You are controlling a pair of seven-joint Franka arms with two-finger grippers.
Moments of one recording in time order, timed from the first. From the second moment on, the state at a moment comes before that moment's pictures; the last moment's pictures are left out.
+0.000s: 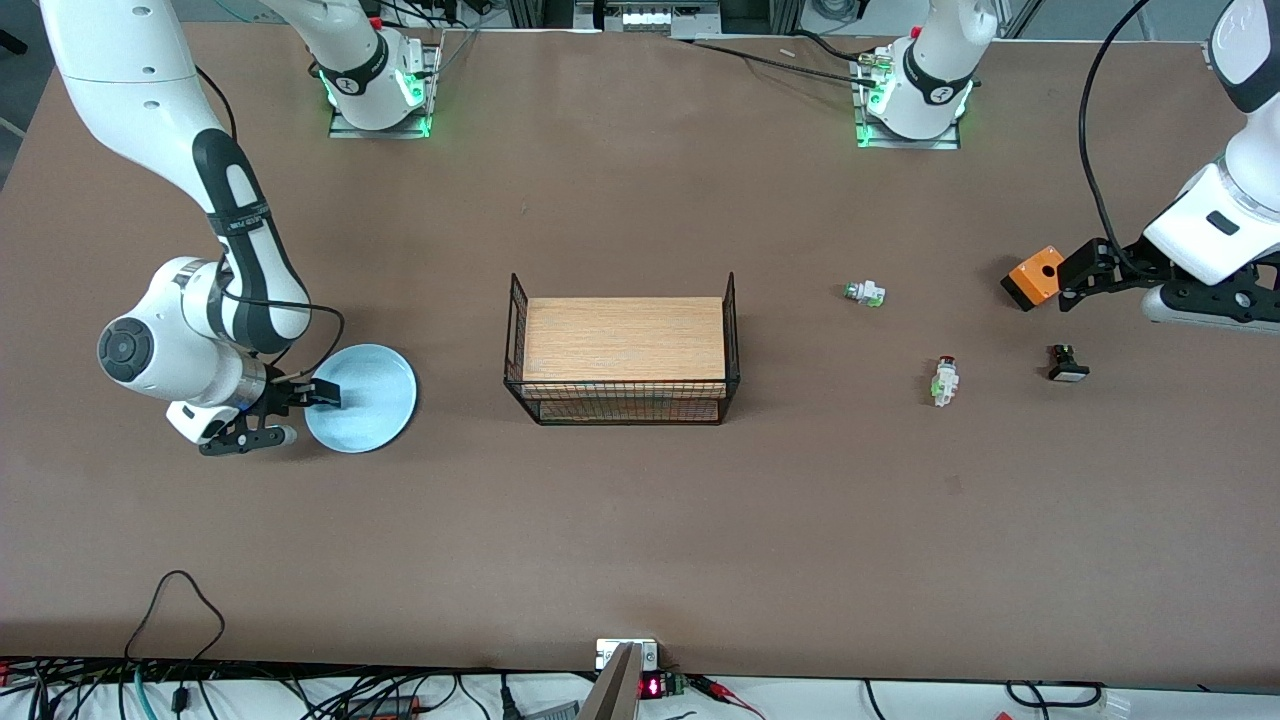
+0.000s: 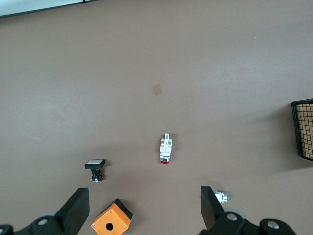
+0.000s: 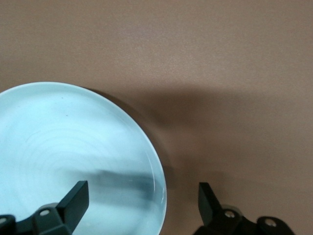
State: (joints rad) left arm -0.07 0.04 0.03 -1.69 0.04 1.80 0.09; right arm 0.14 0.60 -0.18 -1.85 0.25 2.38 -0.35
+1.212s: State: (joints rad) left arm -0.07 0.04 0.03 -1.69 0.04 1.80 0.09; right arm 0.21 0.37 -0.17 -1.43 -0.08 1.62 0.05
